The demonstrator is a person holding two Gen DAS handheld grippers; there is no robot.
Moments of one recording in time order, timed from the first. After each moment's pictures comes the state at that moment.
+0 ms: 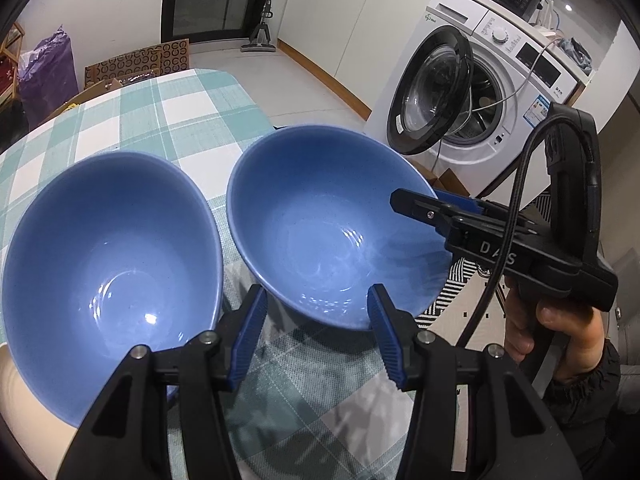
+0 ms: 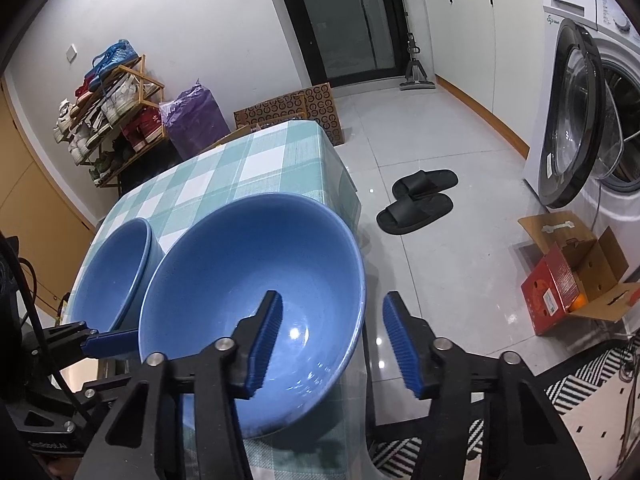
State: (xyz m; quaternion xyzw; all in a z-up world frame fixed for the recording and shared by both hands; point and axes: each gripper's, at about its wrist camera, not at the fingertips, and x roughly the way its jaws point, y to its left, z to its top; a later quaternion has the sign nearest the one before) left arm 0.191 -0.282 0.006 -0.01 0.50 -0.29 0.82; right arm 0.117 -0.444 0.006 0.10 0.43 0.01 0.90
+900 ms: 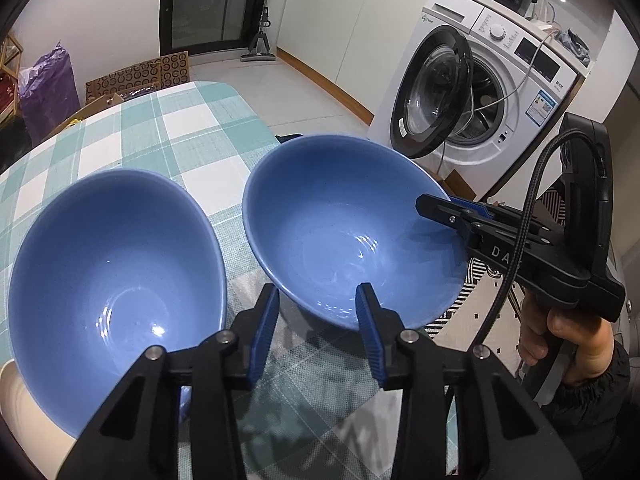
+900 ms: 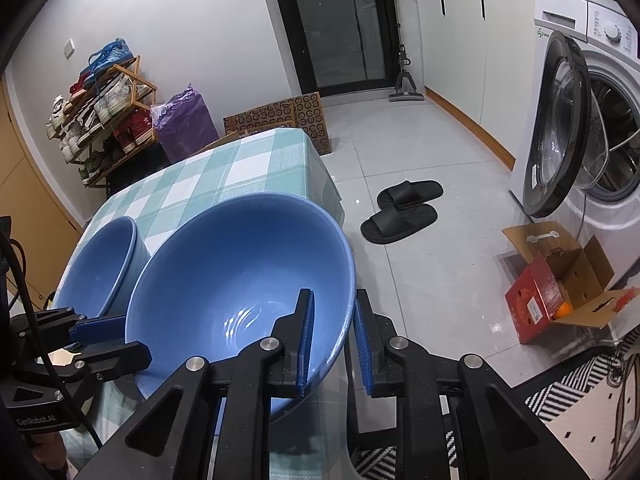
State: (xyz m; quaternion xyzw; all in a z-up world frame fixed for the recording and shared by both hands) left arm 0.194 -0.285 0.006 0.01 0.48 -0.29 0.83; right arm 0.106 -0.449 0.005 0.07 0.41 -0.02 0.91
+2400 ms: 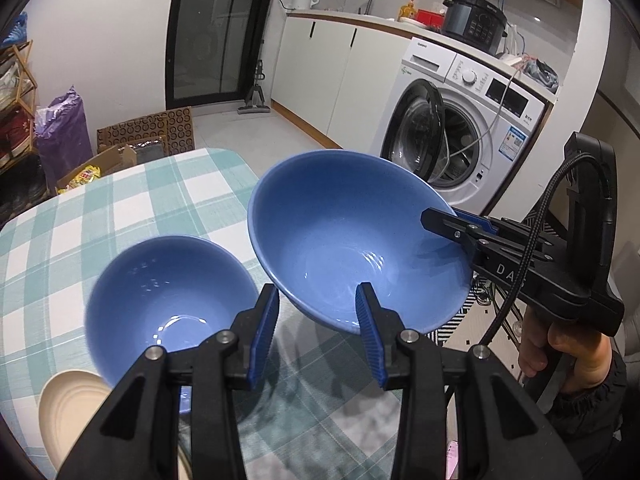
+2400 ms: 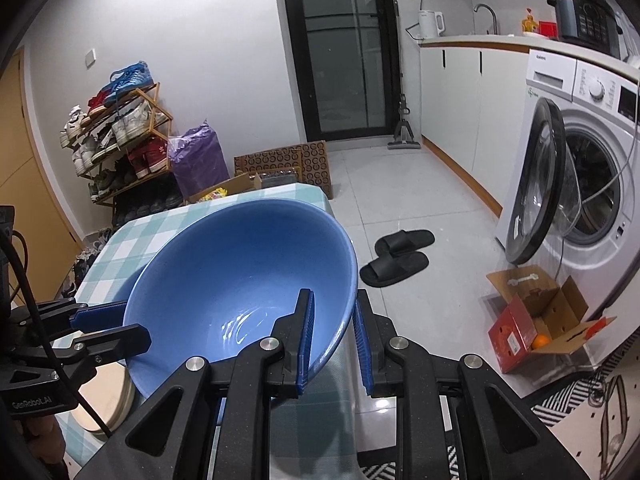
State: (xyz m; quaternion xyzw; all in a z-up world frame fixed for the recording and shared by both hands) left arm 0.162 -0.240 0.079 0.00 0.39 -0.30 0.87; right arm 0.059 -0.403 0.092 0.04 0.34 -0.02 0.94
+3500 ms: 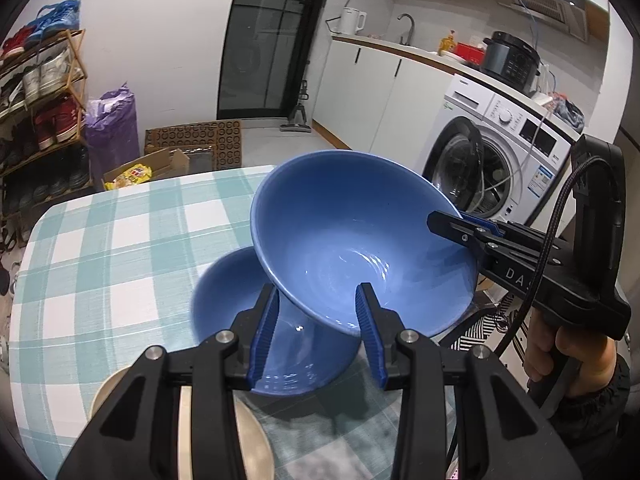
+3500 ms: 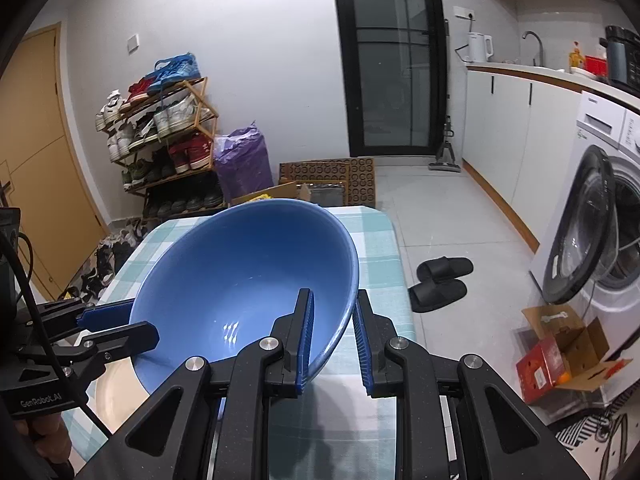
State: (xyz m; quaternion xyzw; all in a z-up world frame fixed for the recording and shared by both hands) left arm 0.165 -0.145 0.092 -0.03 0.37 -0.24 0.90; right arm 0.100 -0.303 0.121 0.01 0.32 0.04 0.95
